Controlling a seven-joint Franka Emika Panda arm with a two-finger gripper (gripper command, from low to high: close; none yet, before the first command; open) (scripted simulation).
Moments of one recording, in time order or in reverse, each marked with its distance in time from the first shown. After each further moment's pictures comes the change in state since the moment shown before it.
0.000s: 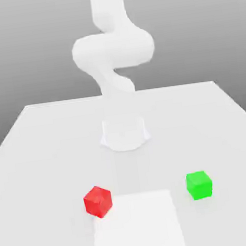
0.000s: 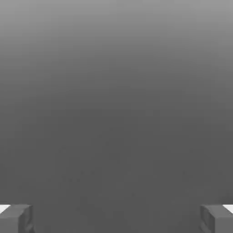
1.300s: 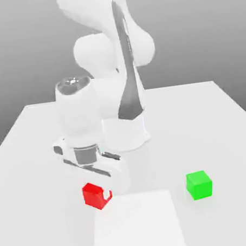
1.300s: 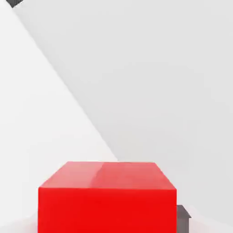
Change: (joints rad) arm -0.220 0.701 -0.011 -0.512 0.003 0.492 0.305
